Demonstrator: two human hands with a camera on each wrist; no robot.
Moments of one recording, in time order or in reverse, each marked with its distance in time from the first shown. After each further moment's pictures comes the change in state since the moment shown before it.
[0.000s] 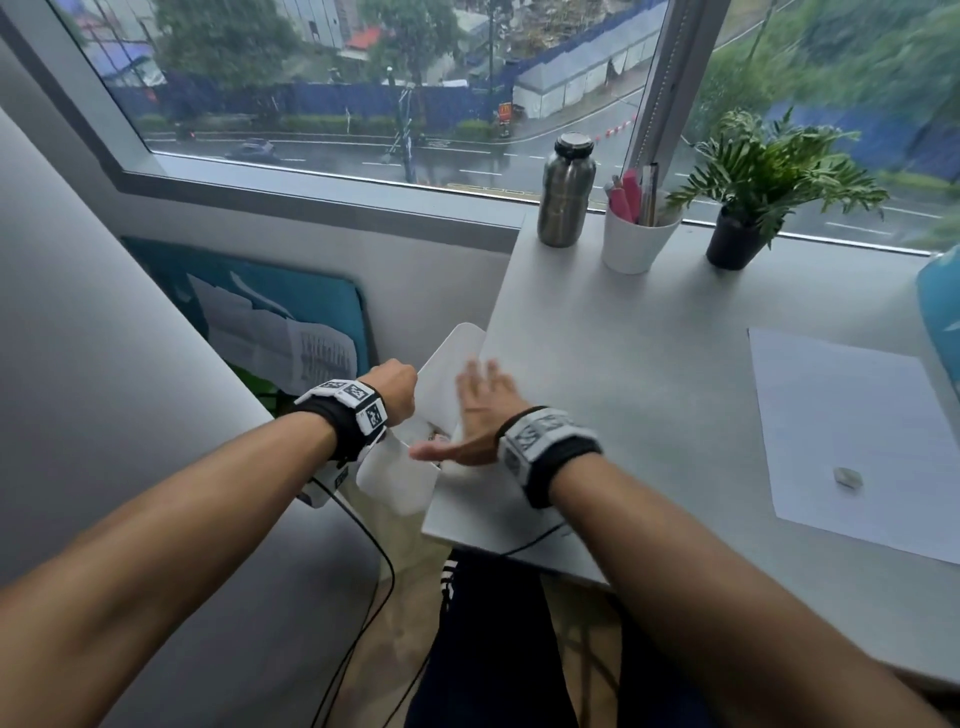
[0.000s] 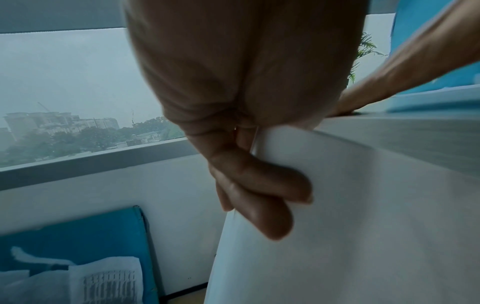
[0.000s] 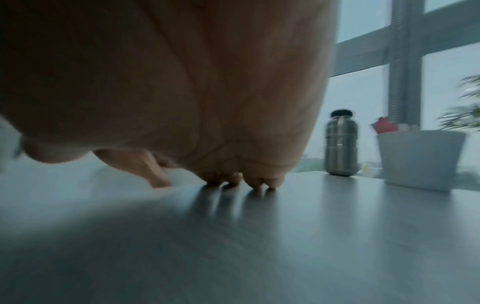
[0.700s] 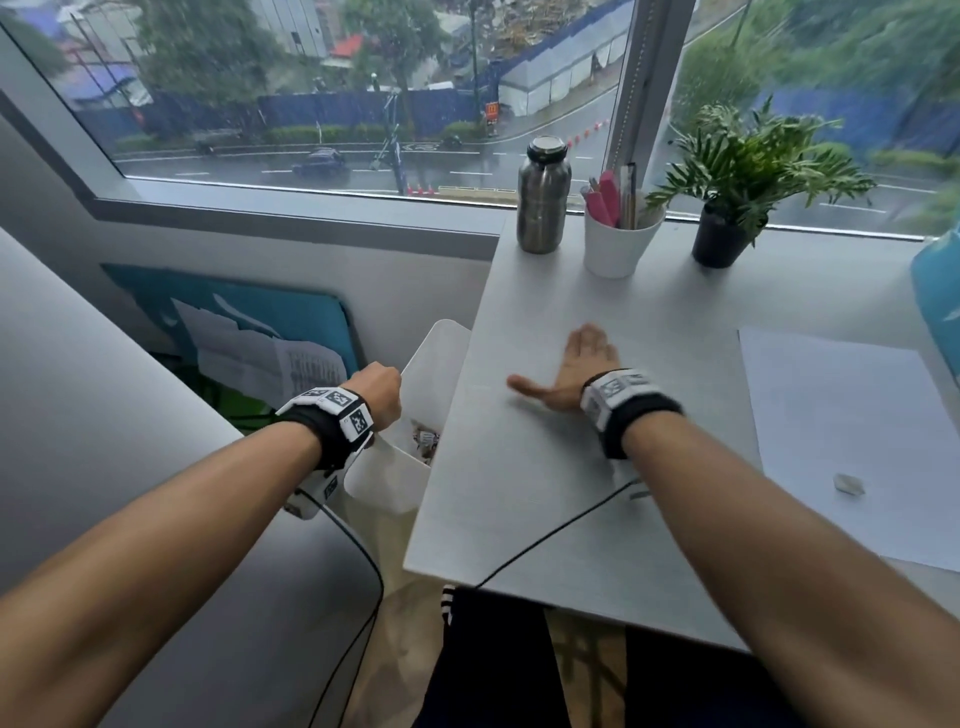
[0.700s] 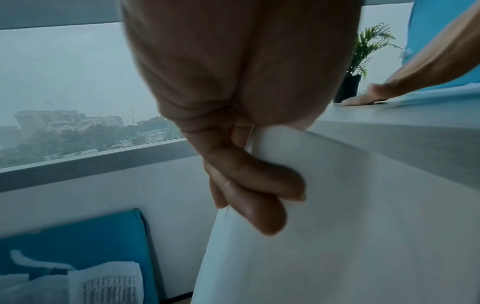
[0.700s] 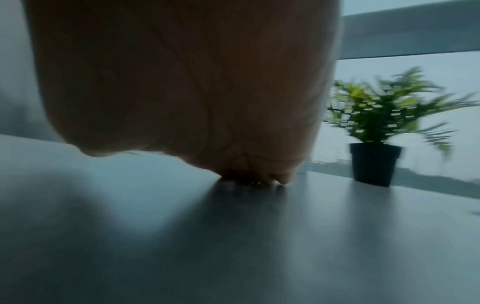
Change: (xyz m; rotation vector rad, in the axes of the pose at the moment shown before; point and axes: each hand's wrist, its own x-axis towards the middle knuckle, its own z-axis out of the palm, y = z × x) left_hand 0.027 0.004 -0.016 0.022 -0.011 -0.049; right_hand 0.016 0.123 -0.036 0.099 0.116 0.423
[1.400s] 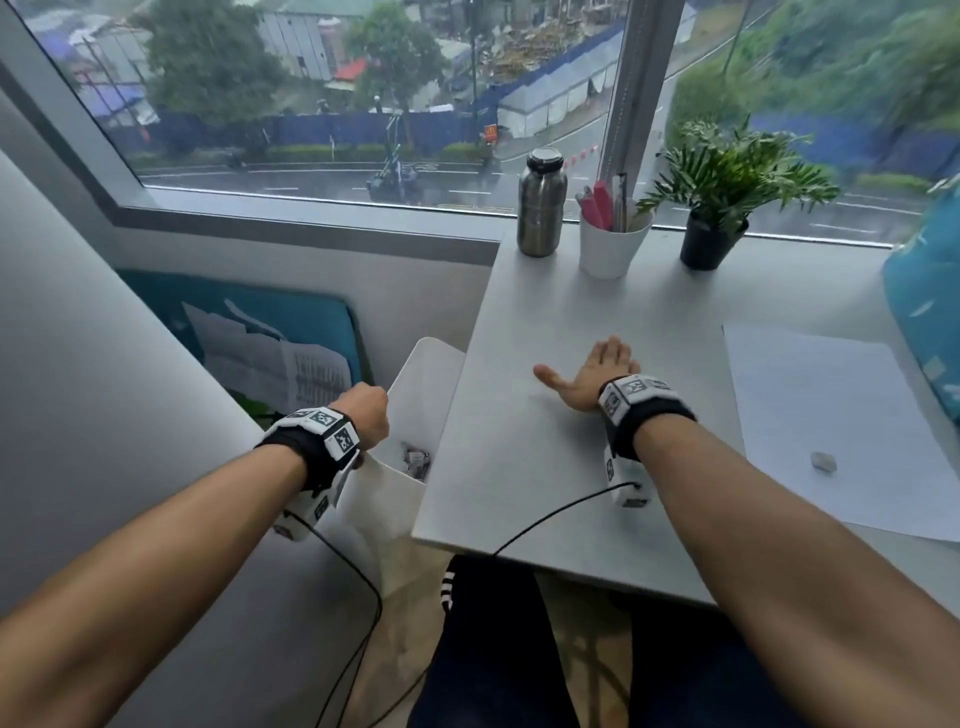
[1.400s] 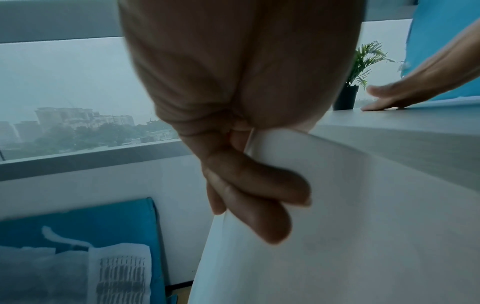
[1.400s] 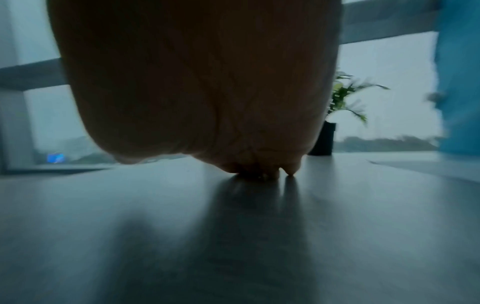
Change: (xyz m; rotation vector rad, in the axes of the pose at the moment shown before) left_hand -0.044 -0.019 0.024 -0.033 -0.013 -0.042; right_hand -0.022 0.014 0.010 0.080 -0.018 0.134
